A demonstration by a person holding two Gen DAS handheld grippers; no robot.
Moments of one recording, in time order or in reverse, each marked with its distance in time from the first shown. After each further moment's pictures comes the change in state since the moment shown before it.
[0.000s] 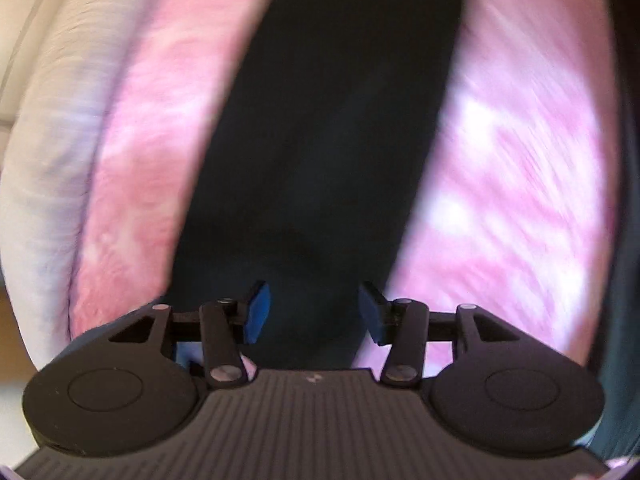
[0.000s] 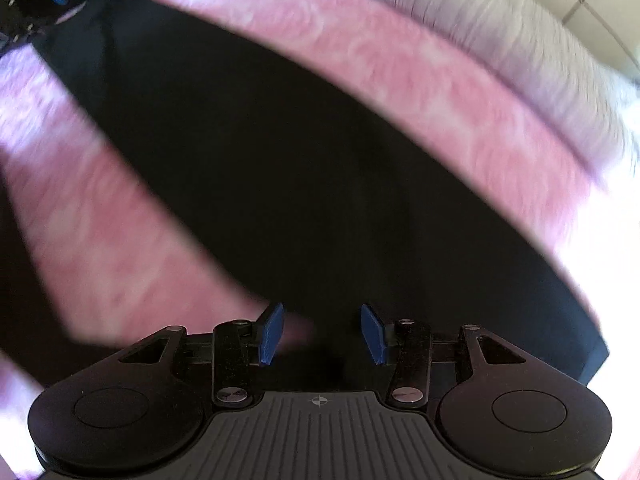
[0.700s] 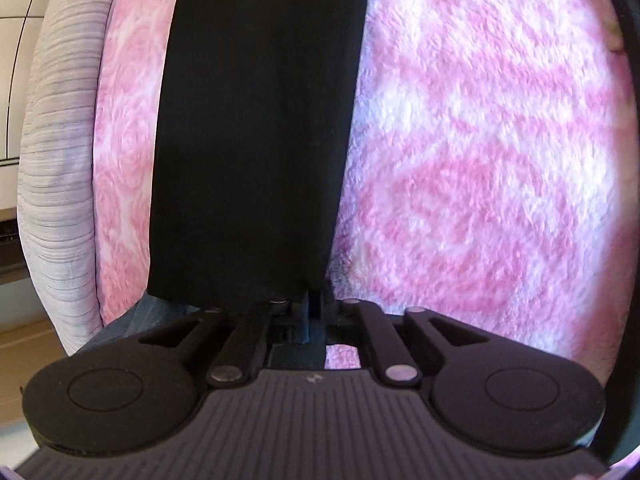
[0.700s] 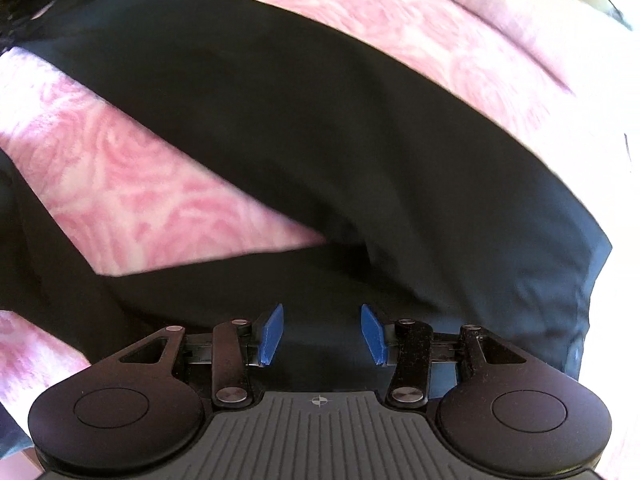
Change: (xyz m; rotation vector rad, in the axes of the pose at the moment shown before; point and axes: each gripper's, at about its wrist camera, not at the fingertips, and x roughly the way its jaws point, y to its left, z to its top) left arm 0.029 -0.036 -0.012 0.108 0.115 0.133; right arm -0.022 0.008 -0.045 0.161 0.107 -0.029
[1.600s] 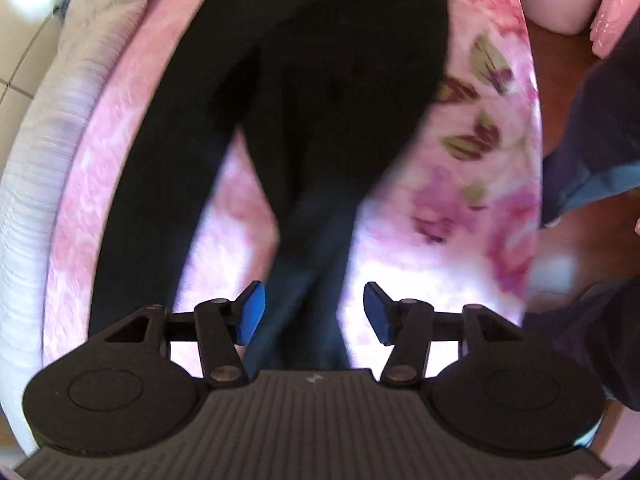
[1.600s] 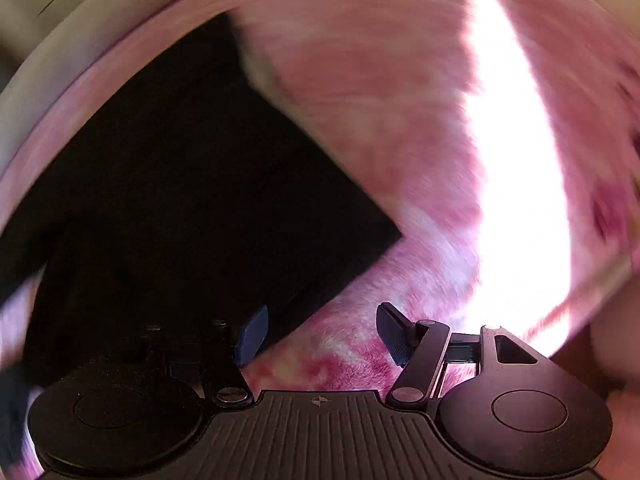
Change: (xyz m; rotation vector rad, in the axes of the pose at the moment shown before) left arm -0.302 -0.149 0.287 -0.152 -0.329 -0.216; right arm -0.029 -0.248 -0.302 0.872 -0.096 0.131
